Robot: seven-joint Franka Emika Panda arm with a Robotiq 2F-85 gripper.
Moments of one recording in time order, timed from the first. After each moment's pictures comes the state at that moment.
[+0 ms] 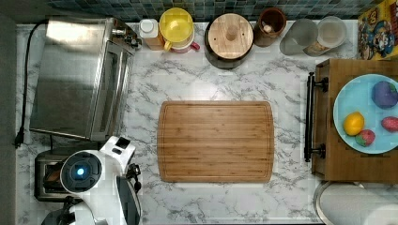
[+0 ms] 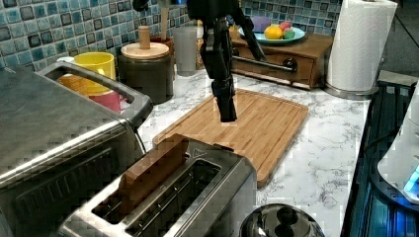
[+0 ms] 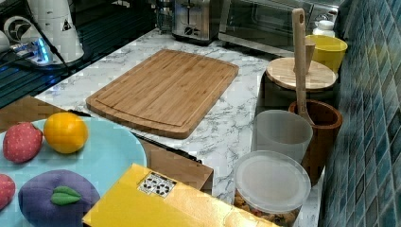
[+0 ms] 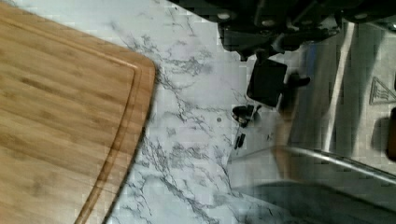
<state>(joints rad) 0.25 -0.19 0.30 -2.35 0.27 0.45 -0.68</state>
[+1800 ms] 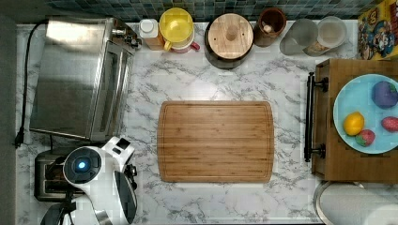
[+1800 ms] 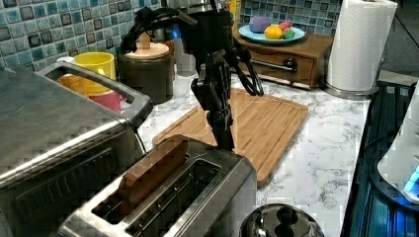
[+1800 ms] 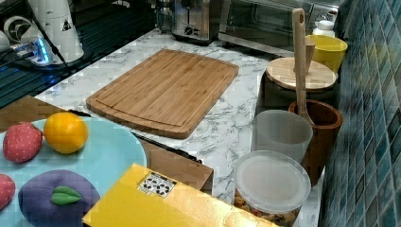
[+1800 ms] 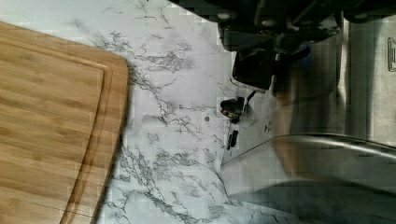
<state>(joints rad) 0.25 -0.10 0.35 -2.37 0.30 0.53 -0.57</state>
